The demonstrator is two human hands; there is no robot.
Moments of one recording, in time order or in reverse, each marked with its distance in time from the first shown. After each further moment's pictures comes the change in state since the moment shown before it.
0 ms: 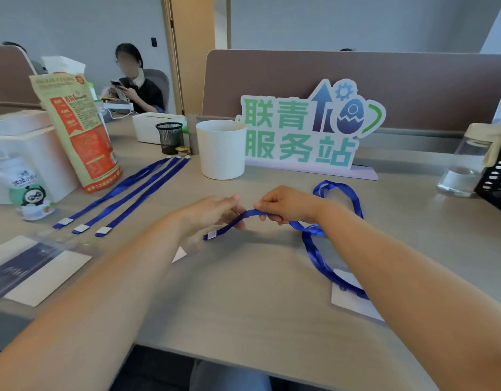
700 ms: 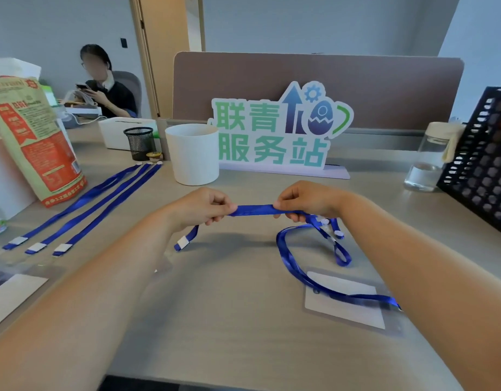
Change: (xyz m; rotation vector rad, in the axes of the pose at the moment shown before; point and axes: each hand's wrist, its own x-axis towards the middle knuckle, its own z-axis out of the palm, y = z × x) left_hand 0.031 0.020 0.006 0.106 0.013 0.141; right_hand -0.043 0.039 -0.055 0.075 -0.007 0.096
